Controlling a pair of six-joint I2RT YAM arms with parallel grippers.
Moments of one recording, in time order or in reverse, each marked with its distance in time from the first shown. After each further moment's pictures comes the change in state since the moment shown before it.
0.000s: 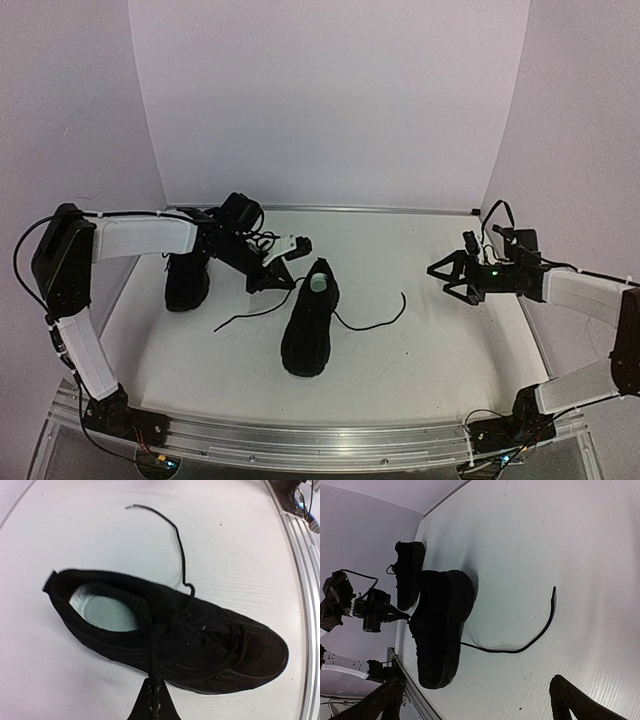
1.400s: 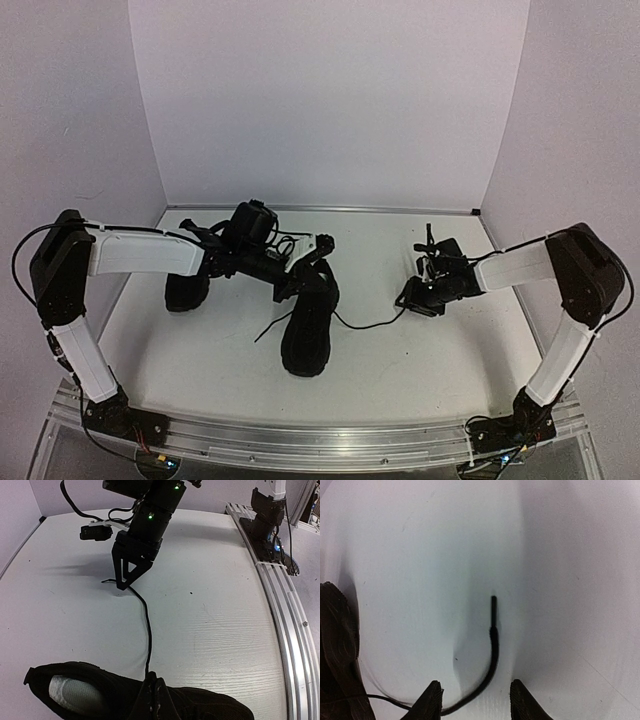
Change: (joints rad) left arm -0.142 -0.067 -0.117 0.414 0.074 -0.223; right arm 0.355 0.501 0.202 0.042 0.611 0.123
